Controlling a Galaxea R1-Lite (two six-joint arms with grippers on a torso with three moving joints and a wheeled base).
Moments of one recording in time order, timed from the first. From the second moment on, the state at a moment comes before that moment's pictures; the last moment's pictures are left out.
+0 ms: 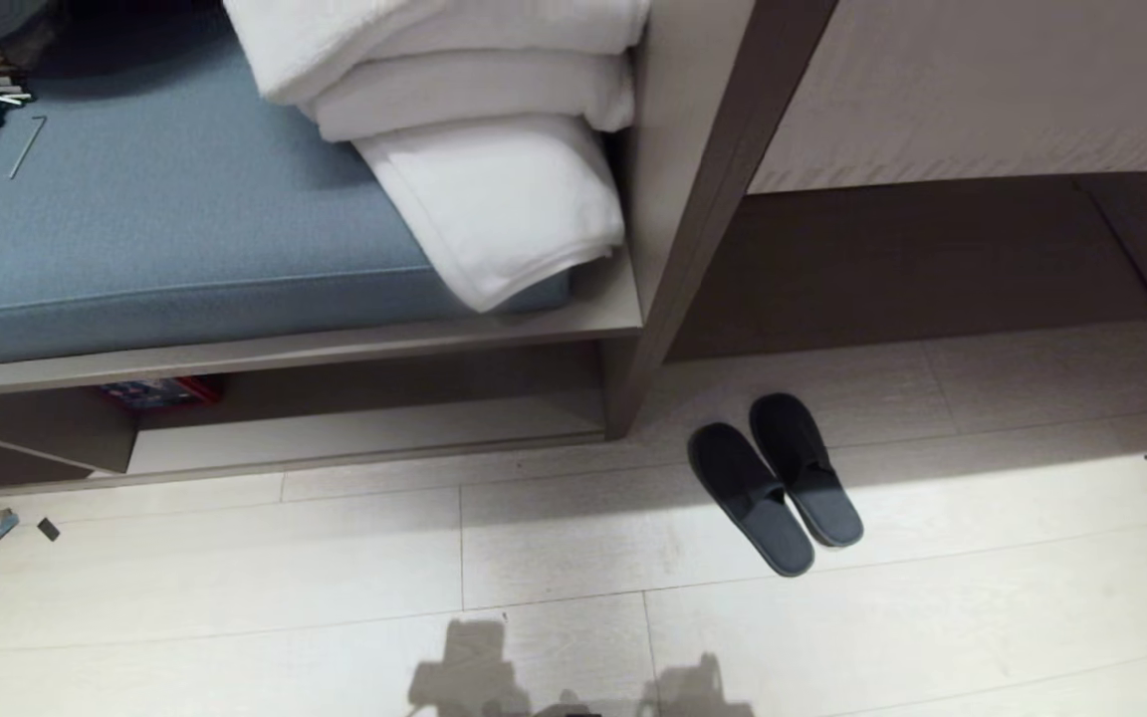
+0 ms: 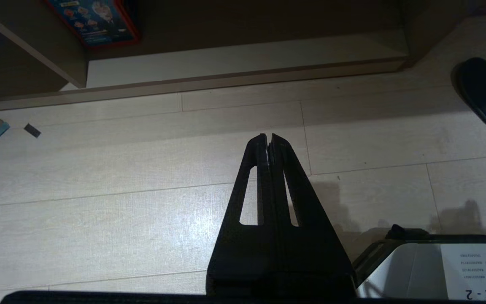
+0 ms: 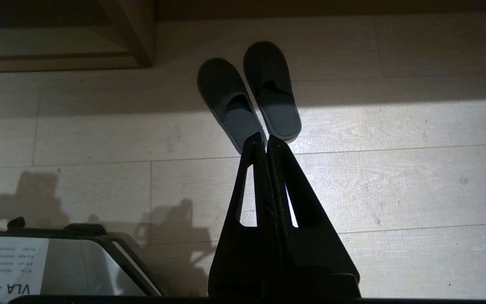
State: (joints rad) left arm 0.00 0.00 0.00 0.00 0.00 -0.01; right arm -0.01 0.00 0.00 0.01 0.00 0.00
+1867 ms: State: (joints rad) left arm 0.00 0.00 0.00 0.00 0.00 -0.01; right arm -0.01 0.00 0.00 0.01 0.00 0.00
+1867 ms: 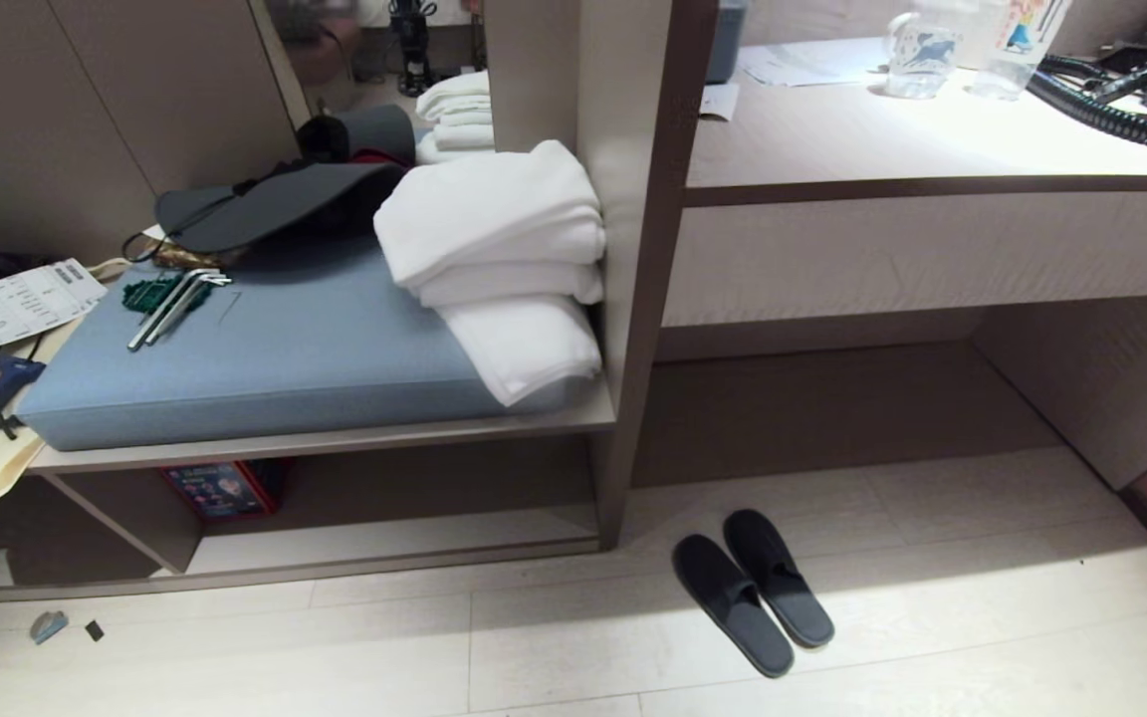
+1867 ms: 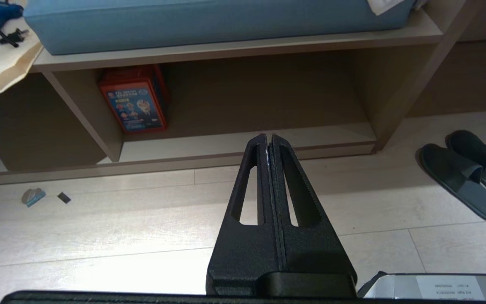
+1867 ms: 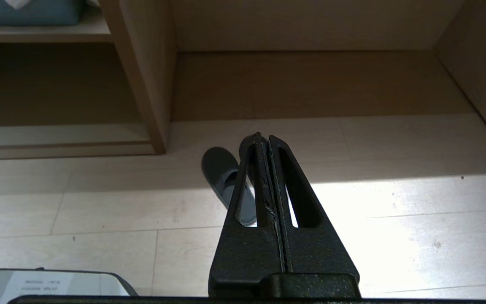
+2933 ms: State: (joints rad) left arm 0.00 0.00 0.00 0.00 0.00 -0.01; right arm -0.01 0.00 0.00 0.01 0.00 0.00
